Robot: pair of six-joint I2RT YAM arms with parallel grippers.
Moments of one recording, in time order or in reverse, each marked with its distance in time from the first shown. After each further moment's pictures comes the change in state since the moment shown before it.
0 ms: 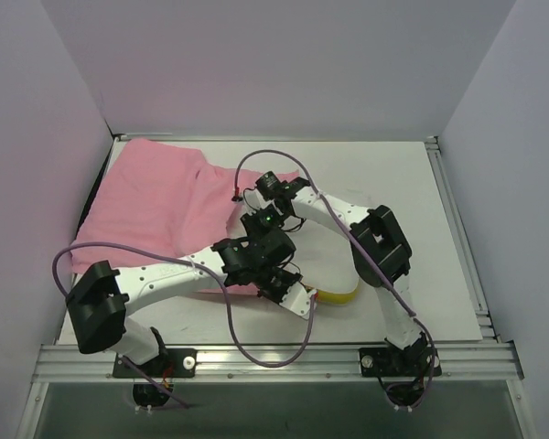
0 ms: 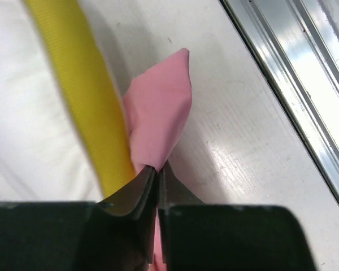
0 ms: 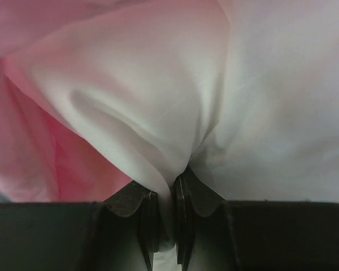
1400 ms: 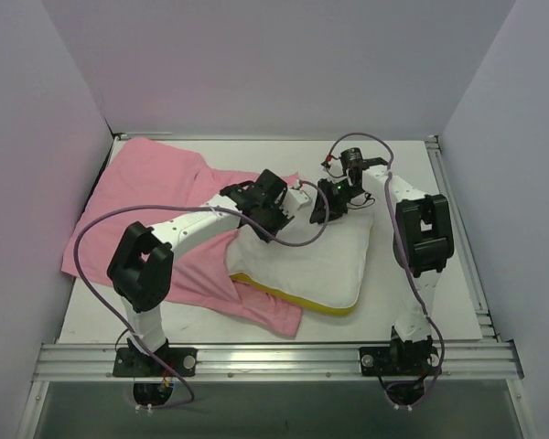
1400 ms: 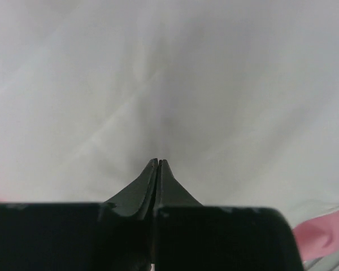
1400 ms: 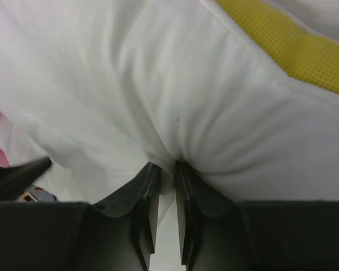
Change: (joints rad) left arm 0.383 0.336 0.348 -0.063 -0.320 -0.832; right arm -0.479 -0.067 -0.181 0.015 0.015 0.235
